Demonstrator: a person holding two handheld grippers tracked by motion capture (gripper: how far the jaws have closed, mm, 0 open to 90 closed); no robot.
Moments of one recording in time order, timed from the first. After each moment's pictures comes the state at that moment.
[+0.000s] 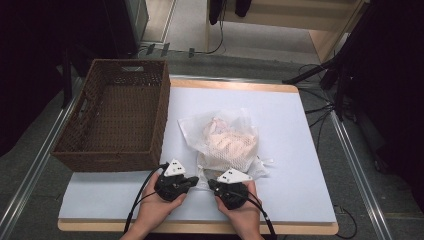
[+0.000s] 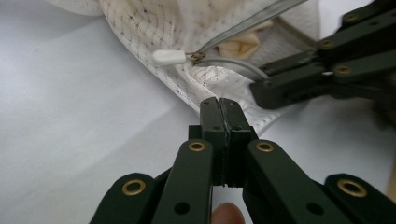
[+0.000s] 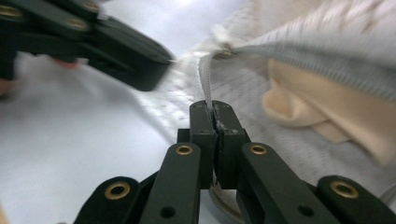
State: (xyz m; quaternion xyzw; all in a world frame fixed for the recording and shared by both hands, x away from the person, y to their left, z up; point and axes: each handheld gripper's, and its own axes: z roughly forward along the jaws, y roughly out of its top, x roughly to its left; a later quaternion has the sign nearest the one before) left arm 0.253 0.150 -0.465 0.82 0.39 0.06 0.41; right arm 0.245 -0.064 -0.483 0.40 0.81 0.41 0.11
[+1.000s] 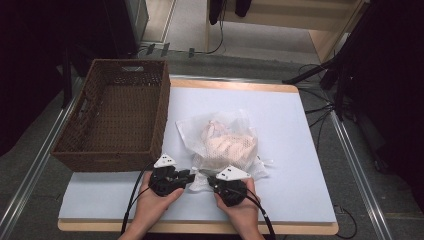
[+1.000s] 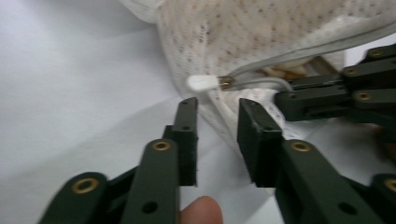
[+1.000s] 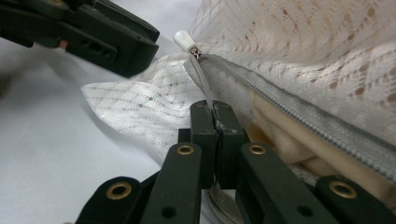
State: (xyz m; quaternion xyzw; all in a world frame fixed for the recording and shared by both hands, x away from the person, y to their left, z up) left arm 0.268 0.164 -0.469 0.79 0.46 0.06 0.41; right arm 0.251 -0.060 -0.484 0.40 0.81 0.41 0.12
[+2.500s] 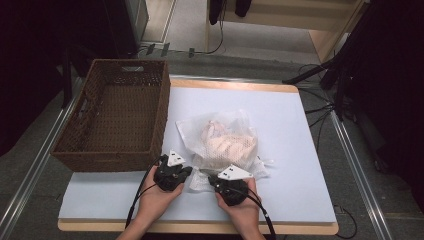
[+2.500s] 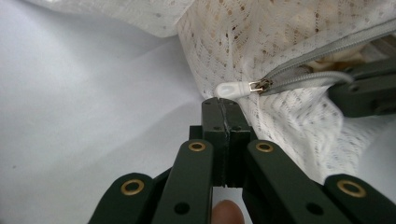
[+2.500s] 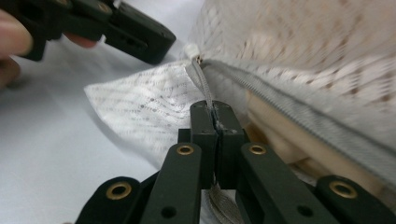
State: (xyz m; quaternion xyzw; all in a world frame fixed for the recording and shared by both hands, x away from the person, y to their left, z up) left arm 0.279 0.148 -0.467 0.82 0.43 0.12 0.35; right arm 0.251 -0.065 -0.481 0.40 0.80 0.42 0.12
